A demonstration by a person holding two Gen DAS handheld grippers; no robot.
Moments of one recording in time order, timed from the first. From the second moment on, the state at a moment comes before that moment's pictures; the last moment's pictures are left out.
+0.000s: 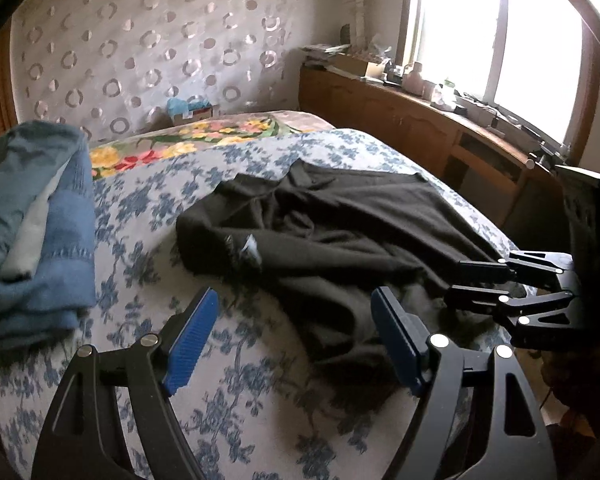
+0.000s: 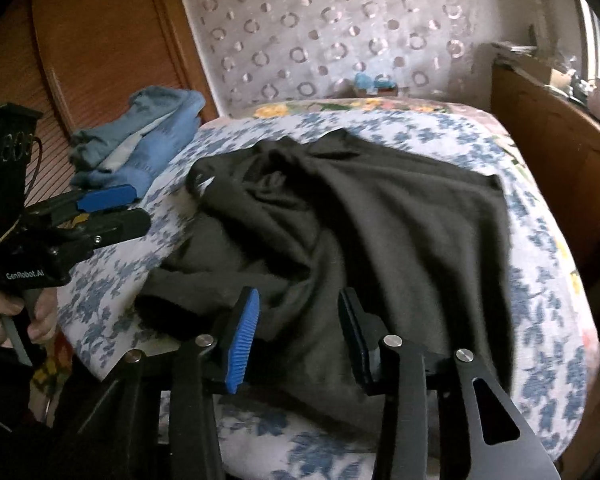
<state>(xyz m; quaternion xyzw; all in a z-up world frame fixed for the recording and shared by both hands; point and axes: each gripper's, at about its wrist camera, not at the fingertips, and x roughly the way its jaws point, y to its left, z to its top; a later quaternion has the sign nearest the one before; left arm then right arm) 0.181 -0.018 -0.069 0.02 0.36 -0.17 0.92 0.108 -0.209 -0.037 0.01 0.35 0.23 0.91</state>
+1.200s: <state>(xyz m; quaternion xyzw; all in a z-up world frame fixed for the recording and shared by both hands) 0.181 -0.049 -0.073 0.03 0.36 -0.20 0.91 0.064 -0.259 -0.004 0.04 0.28 0.18 0.94</state>
